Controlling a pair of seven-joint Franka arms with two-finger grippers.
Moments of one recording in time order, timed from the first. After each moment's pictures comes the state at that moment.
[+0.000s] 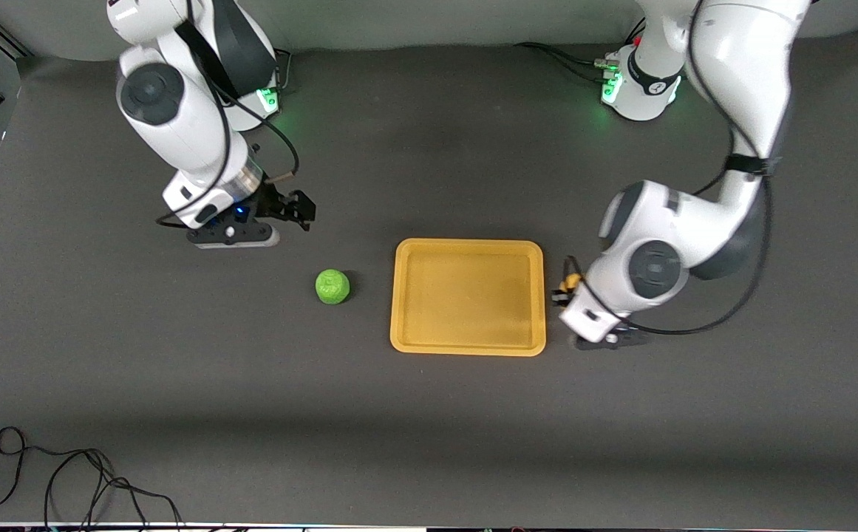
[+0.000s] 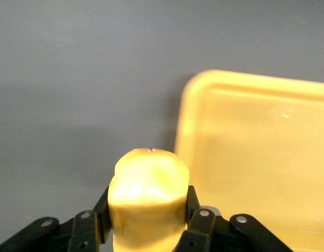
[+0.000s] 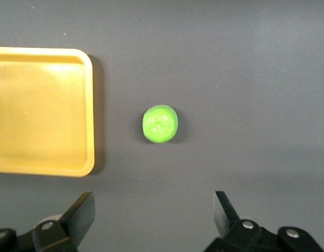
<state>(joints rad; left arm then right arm) -0.28 0.53 -0.17 -1.62 0.00 2.00 -0.52 0.47 0.04 -0.01 -1.99 0.04 2.05 0.47</state>
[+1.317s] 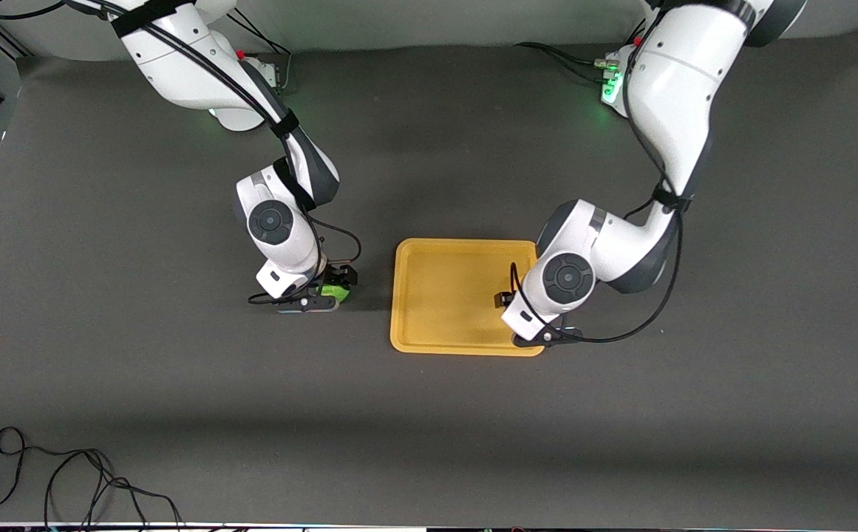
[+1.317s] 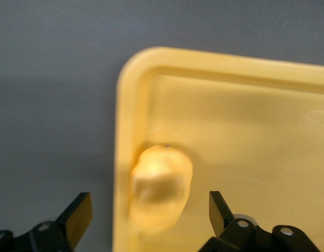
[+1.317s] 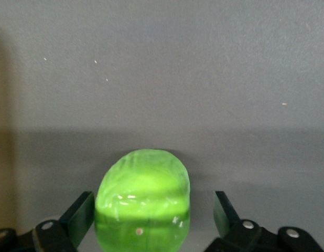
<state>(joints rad) -0.36 0.62 -0.15 -1.55 0.00 2.01 -0.59 0.49 0.48 -0.02 -2.06 -0.01 2.52 0.48</state>
